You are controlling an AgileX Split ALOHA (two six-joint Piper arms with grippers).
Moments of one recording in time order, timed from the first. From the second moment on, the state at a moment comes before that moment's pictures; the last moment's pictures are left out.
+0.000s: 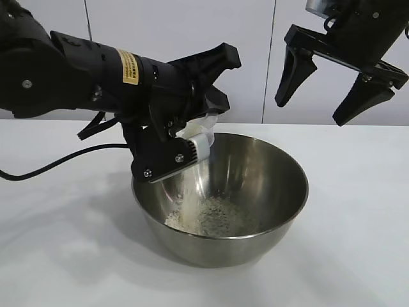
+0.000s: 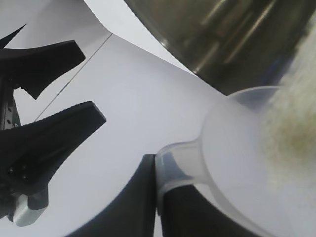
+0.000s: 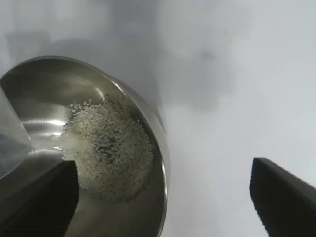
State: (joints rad) left arm -0.68 1.84 -0.95 0.44 -0.47 2.18; right arm 0.12 1.82 -1.44 0.37 1.00 -0.17
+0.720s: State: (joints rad) left arm -0.68 1.84 -0.95 0.56 -0.49 2.24; right arm 0.12 1.82 -1.44 0.37 1.00 -0.18
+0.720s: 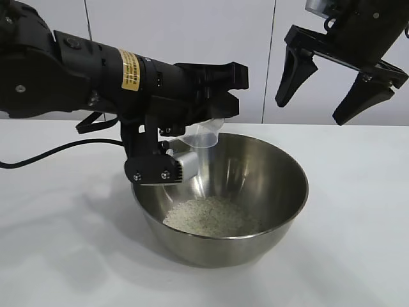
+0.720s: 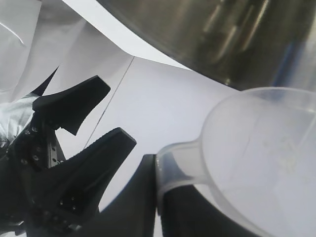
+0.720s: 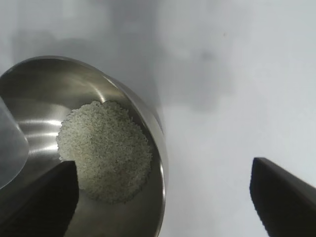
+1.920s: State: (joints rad) left arm -0.75 1.84 -0.86 0.09 -0.99 0.79; right arm 0.12 1.82 -1.44 0.37 0.99 -0.17
